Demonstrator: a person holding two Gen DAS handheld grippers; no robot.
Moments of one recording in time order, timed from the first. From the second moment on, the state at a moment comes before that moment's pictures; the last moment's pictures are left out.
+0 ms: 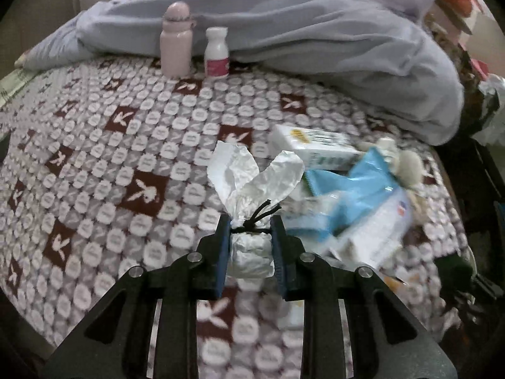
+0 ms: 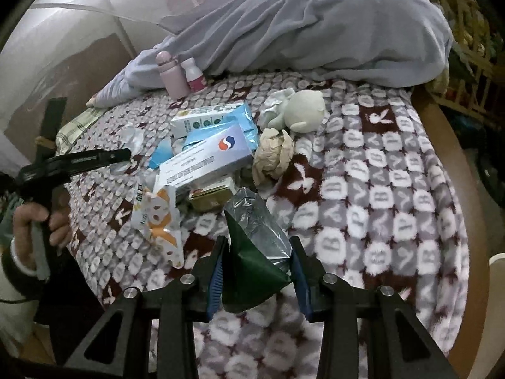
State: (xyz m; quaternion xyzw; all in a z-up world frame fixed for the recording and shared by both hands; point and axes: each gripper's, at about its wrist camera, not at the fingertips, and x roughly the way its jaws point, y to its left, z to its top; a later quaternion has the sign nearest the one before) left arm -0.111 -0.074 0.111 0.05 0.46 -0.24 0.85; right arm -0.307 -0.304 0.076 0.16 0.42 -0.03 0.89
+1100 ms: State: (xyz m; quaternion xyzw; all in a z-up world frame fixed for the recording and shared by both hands) left arm -0.275 -0.201 0.154 0.13 0.39 -0.39 0.82; right arm -0.402 -0.351 0.118 0.19 0.34 -0.10 0.91
